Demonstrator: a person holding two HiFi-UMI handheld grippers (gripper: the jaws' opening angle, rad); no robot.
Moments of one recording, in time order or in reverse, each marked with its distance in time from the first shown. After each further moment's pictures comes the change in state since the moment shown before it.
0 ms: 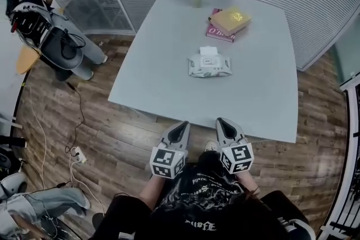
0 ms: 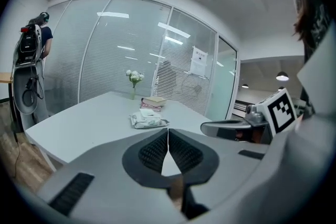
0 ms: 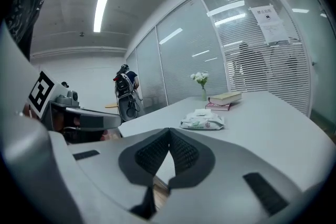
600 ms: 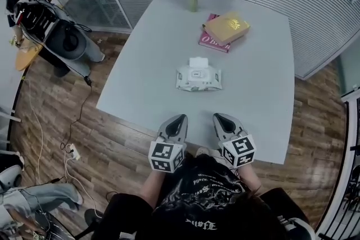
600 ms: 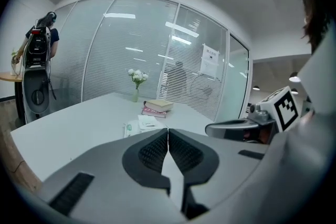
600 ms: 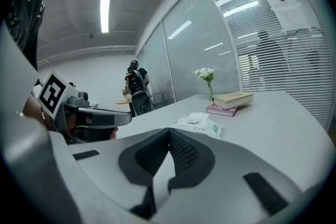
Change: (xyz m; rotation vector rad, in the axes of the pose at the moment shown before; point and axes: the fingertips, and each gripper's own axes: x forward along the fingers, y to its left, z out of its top) left arm 0.108 0.002 0.036 -0.041 -0.022 0.098; right arm 0.051 -0.091 0.031 -0.036 0.054 0.173
